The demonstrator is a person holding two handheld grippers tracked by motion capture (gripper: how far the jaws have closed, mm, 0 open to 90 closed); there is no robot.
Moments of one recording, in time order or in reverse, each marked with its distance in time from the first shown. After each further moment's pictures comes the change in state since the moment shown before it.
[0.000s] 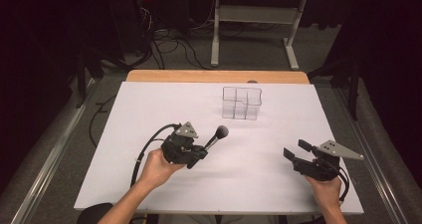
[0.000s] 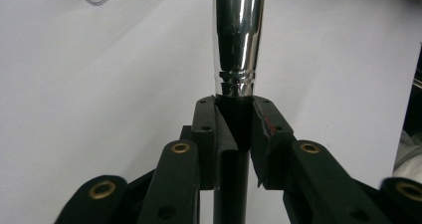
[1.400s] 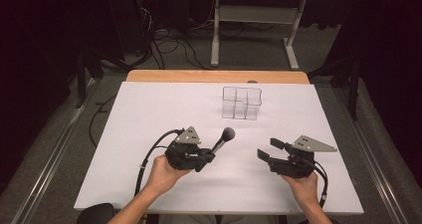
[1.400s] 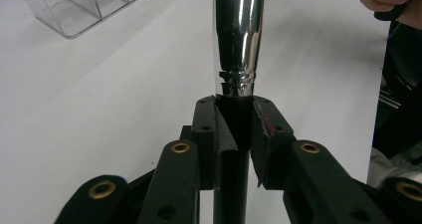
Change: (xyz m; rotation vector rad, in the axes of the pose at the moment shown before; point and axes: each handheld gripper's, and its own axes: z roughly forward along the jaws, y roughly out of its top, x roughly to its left) left arm -0.015 -0.004 0.005 -0.107 -0.037 0.022; right arm 0.056 0.025 0.027 0.012 0.206 -0.042
